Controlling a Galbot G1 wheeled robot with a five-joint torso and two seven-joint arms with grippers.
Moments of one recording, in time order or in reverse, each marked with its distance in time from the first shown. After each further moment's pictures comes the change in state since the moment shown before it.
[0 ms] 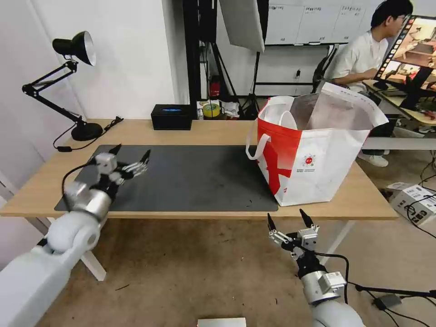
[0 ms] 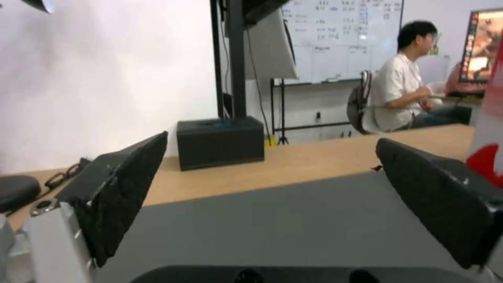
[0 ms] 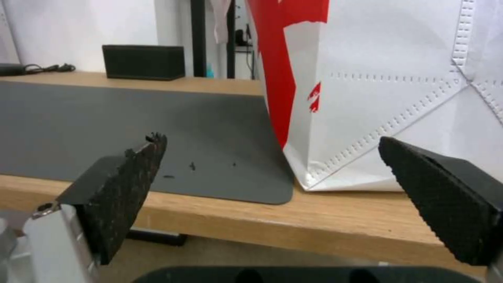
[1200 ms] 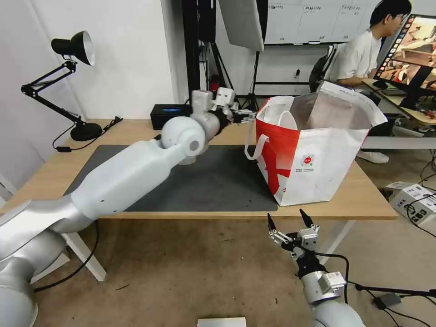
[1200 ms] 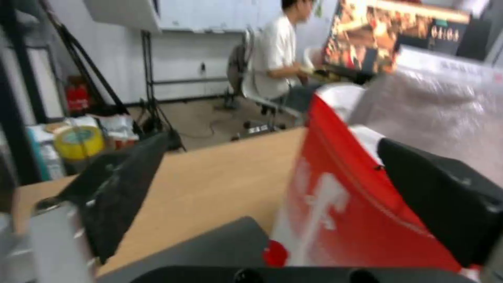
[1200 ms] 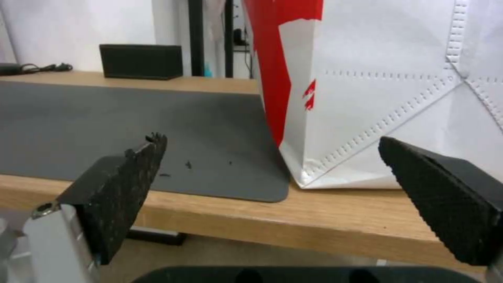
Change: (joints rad) left arm -1.086 -0.225 0.809 0.186 -0.515 0.463 -0.262; right arm 0.000 0.000 0.000 0.000 0.000 0.000 0.000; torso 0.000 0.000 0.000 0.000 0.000
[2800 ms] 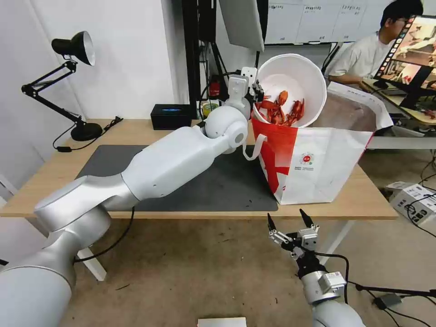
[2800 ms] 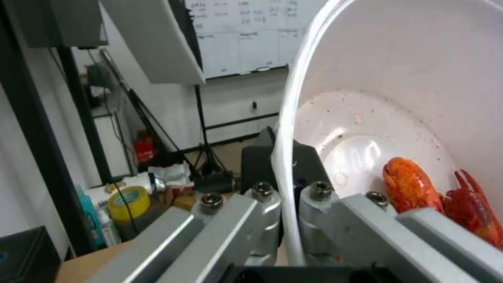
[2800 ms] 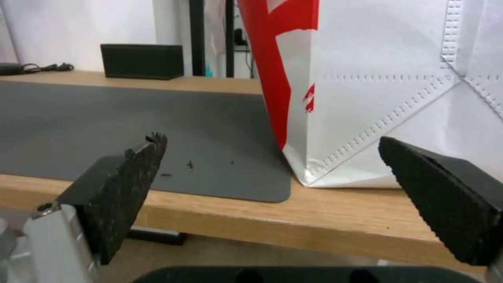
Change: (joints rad) left arm -0.185 -0.328 0.204 0.227 0.208 -0.053 -0.272; right arm 0.000 0.000 0.000 0.000 0.000 0.000 0.000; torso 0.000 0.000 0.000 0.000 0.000
